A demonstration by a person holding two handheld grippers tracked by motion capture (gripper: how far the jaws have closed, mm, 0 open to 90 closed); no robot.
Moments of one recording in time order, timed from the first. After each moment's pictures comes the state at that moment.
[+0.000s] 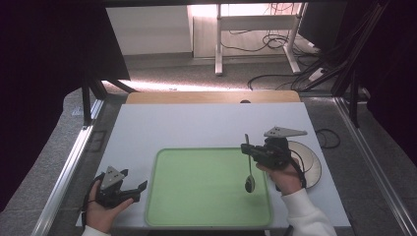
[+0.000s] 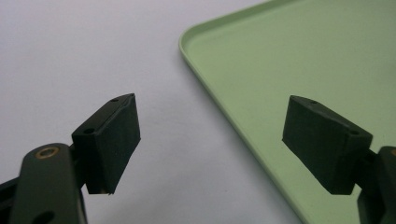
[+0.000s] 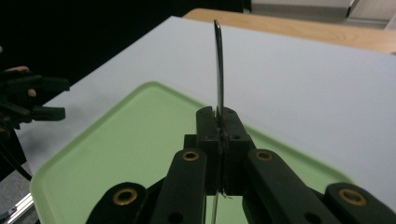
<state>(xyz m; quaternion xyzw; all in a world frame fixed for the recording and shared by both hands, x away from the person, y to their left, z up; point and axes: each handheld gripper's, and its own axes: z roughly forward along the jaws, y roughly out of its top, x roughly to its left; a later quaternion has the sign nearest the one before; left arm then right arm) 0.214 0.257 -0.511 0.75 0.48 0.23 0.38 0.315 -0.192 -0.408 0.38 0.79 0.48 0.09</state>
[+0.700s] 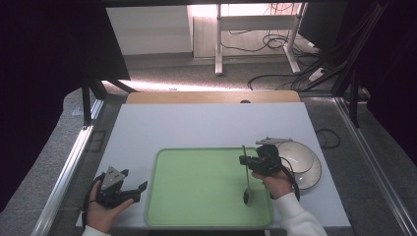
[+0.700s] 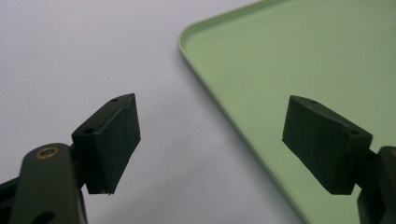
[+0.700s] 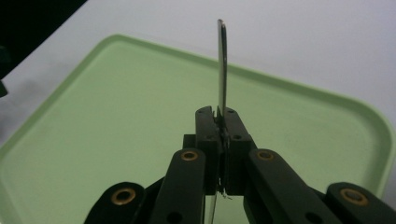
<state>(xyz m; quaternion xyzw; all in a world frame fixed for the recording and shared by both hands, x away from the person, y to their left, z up) 0.215 0.256 -0.512 0.75 0.48 0.23 0.38 0.327 -0.186 -0.463 0.45 0.79 0.41 0.06</state>
